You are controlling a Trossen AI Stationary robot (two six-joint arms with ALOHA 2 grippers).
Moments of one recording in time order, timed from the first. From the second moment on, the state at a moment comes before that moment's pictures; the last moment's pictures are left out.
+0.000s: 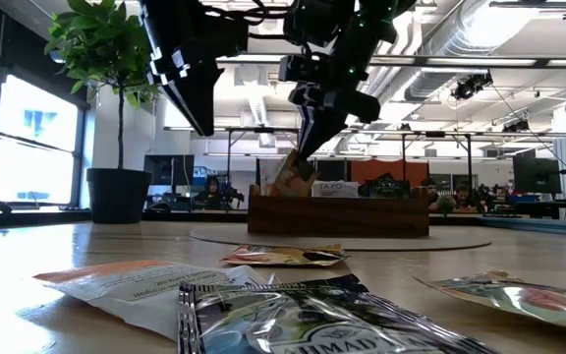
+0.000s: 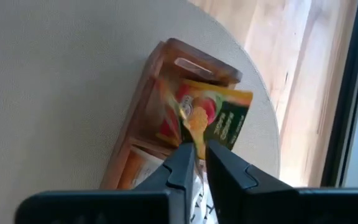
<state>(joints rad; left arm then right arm) -0.14 1.62 1.29 -0.96 -0.45 -0.63 -0.18 1.83 1.43 -0.63 0.10 -0.56</state>
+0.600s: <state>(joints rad) -0.14 1.62 1.29 -0.98 -0.47 -0.63 -0.12 1.75 1.43 -0.71 0.33 -0.47</state>
